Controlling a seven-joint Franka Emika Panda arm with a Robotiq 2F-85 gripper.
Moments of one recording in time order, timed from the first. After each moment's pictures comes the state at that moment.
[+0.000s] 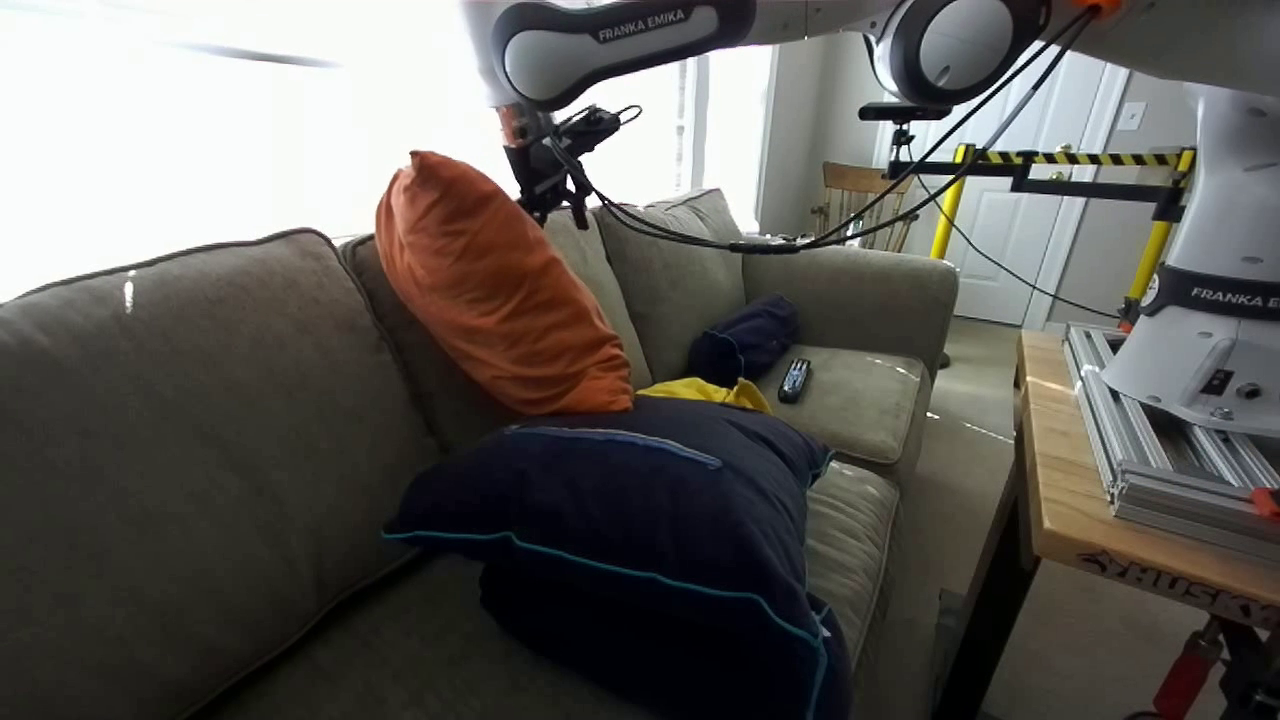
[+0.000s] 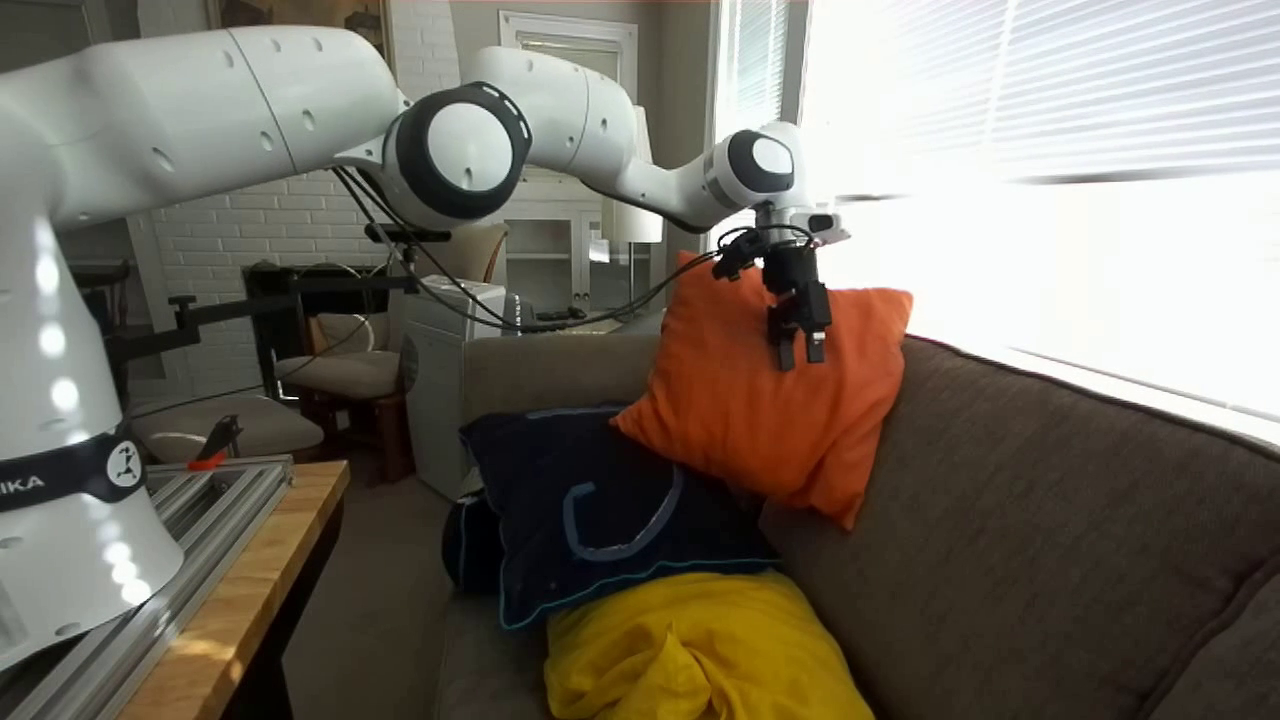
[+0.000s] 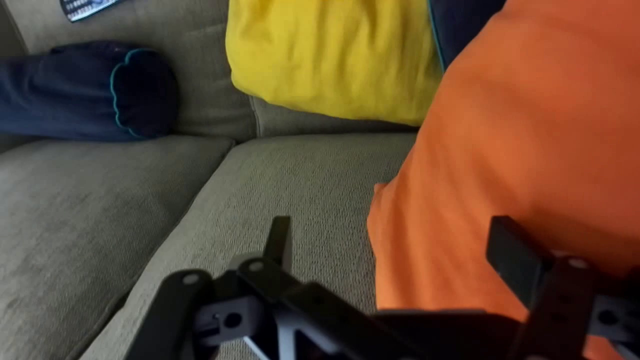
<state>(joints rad) 0.36 1.27 -0.14 -0.46 -0.26 1.60 0.47</state>
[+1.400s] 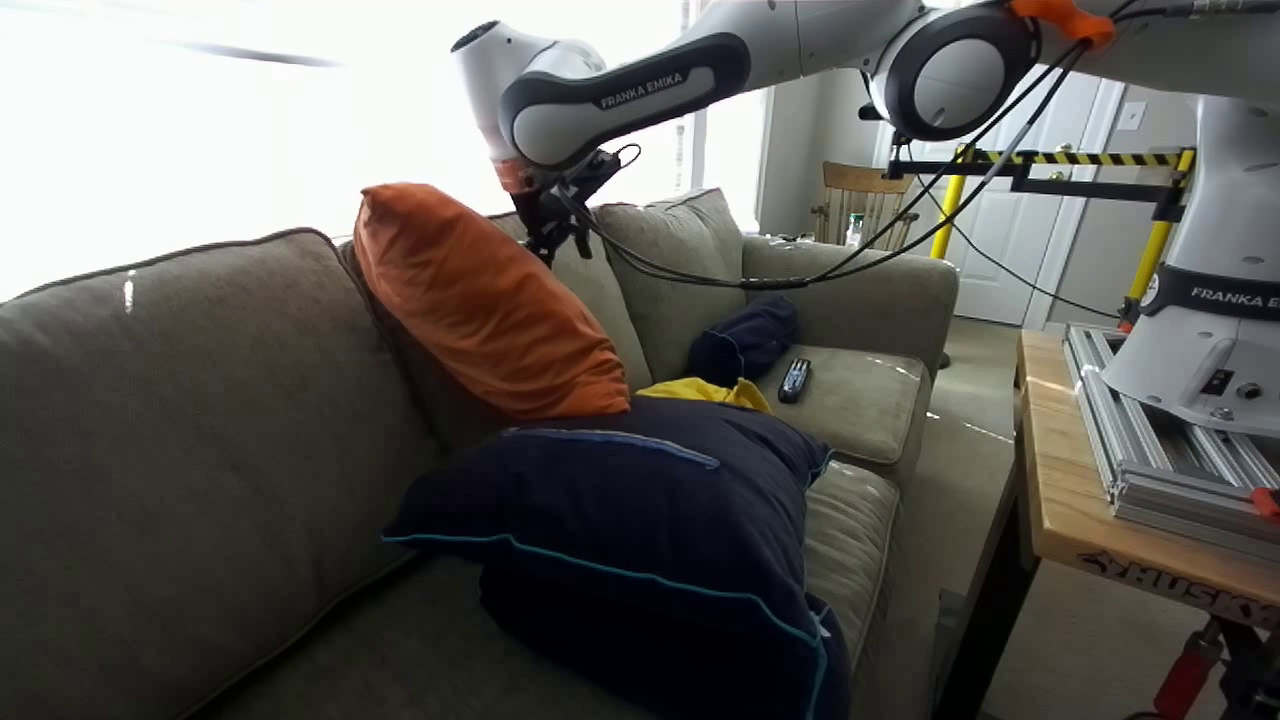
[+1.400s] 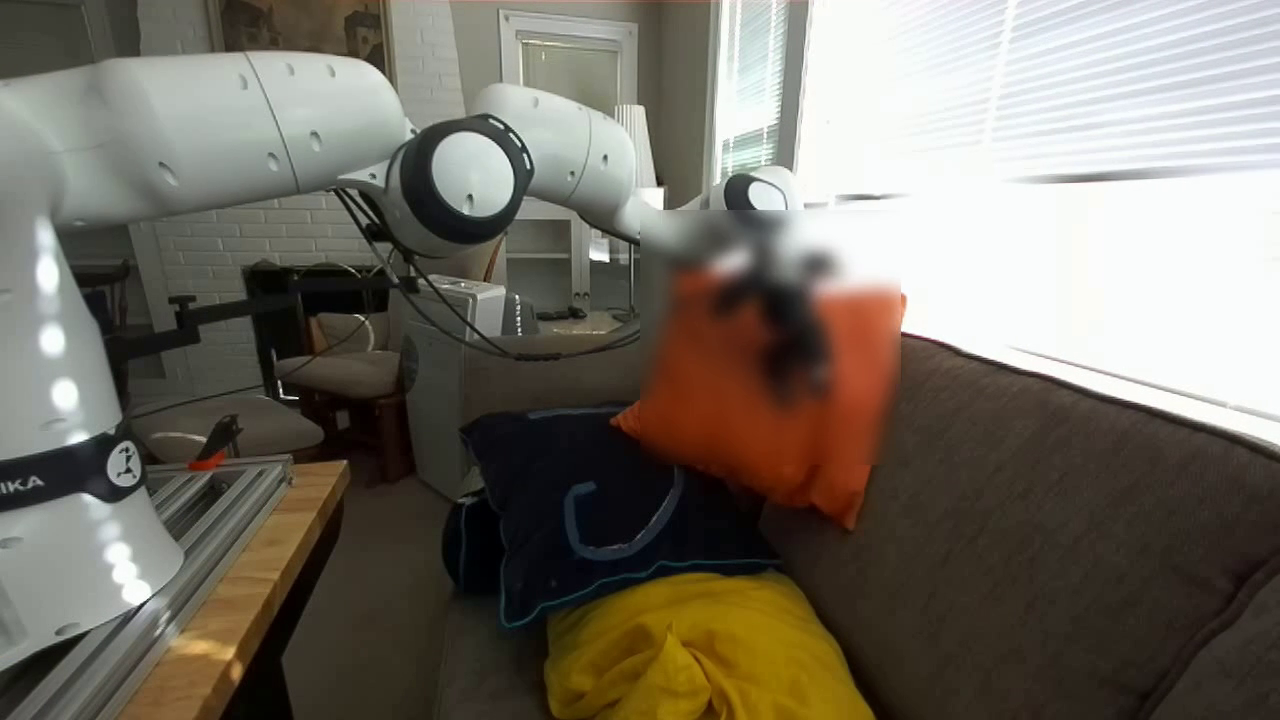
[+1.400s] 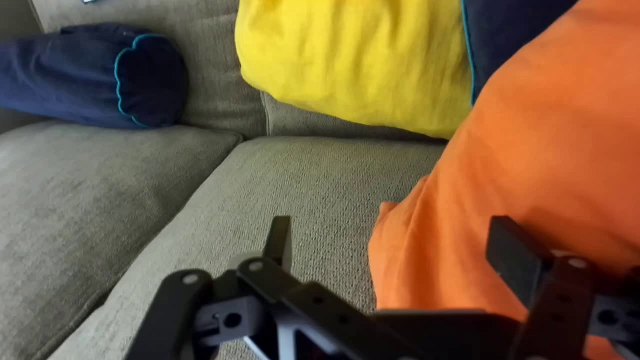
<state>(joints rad) 0.38 1.35 -0.19 -0.45 -0.29 1.65 0.43</state>
